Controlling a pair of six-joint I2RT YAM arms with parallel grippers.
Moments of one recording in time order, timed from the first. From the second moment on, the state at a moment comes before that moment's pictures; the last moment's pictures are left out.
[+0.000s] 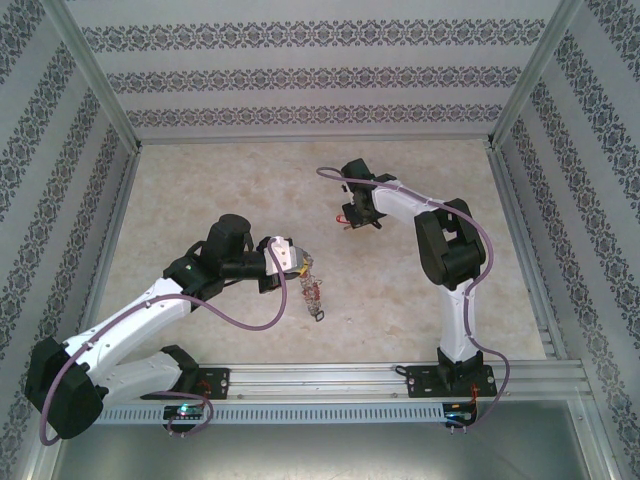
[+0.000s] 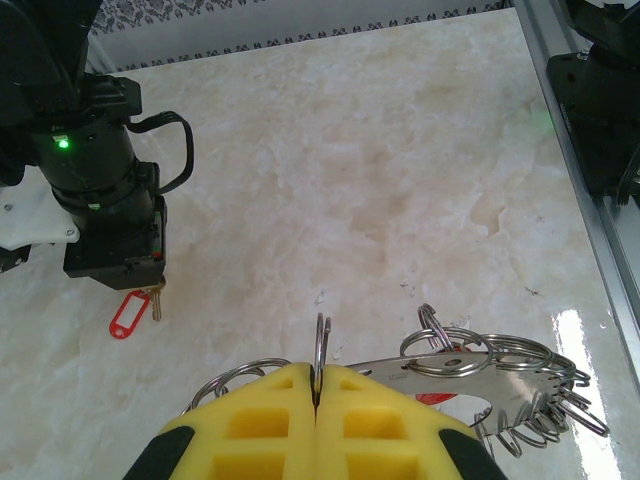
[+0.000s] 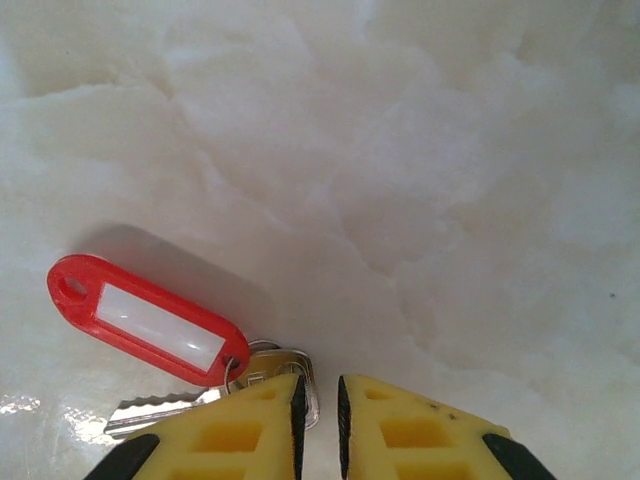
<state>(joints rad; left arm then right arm) -0.61 1.06 0.77 -0.25 0.57 0.60 0.41 2.12 1.54 -0.65 0.12 0.09</state>
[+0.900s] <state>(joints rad) -0.61 1.06 0.77 -0.26 0.56 0.60 0.42 2.18 1.64 -0.71 0.05 0.05</state>
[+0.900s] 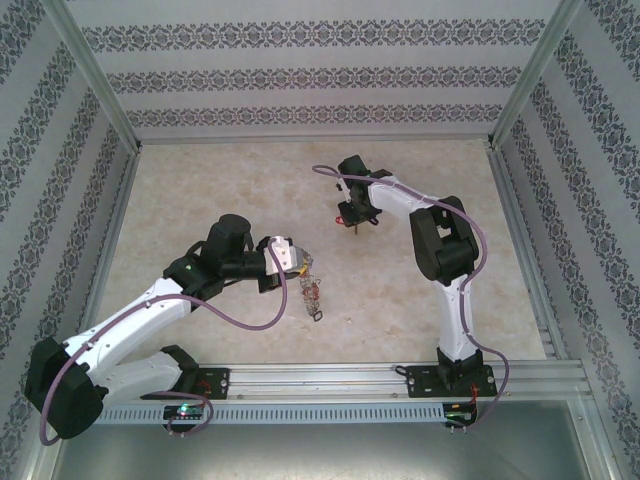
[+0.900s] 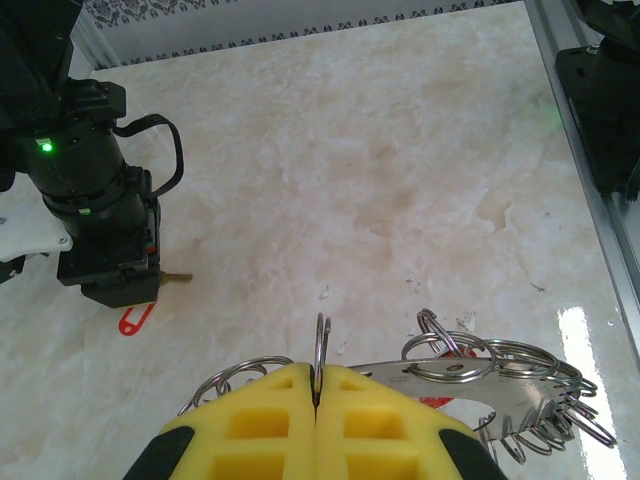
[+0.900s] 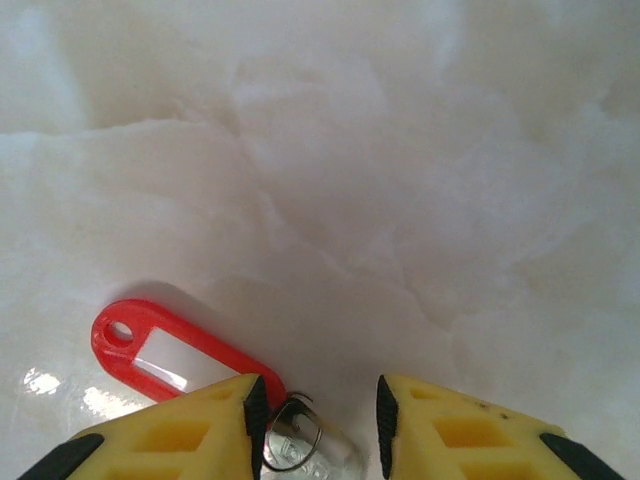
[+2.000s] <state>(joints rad) -0.61 1.06 0.77 -0.26 0.56 0.60 0.42 2.12 1.61 -0.70 -0.04 0.18</state>
